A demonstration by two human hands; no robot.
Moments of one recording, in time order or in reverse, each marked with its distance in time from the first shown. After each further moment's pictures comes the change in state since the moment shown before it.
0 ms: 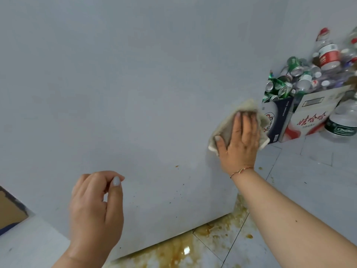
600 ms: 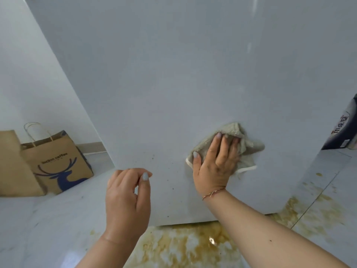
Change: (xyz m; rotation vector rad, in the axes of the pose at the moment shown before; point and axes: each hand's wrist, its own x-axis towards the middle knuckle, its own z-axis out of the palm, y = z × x) left_hand -0.035 -0.055 -0.069 0.145 0.015 -0.076; right_hand -0.095 -0.213 0.006 0.206 -0.102 0.092
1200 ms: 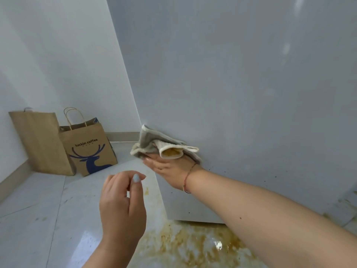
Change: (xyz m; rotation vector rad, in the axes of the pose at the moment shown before) left_hand -0.018 -0.039 -0.057 0.024 0.194 -0.224; right_hand -0.017 -0.126 0.055 -0.248 -0.396 -1.492
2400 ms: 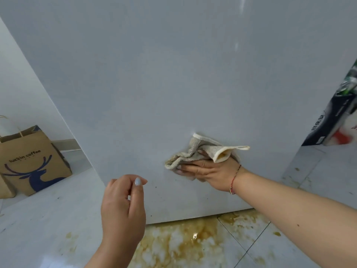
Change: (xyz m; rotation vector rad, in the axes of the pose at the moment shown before) left_hand -0.031 0.045 0.076 -0.160 -0.235 -0.141; right_hand -0.231 0.051 0.046 0.037 0.000 0.078
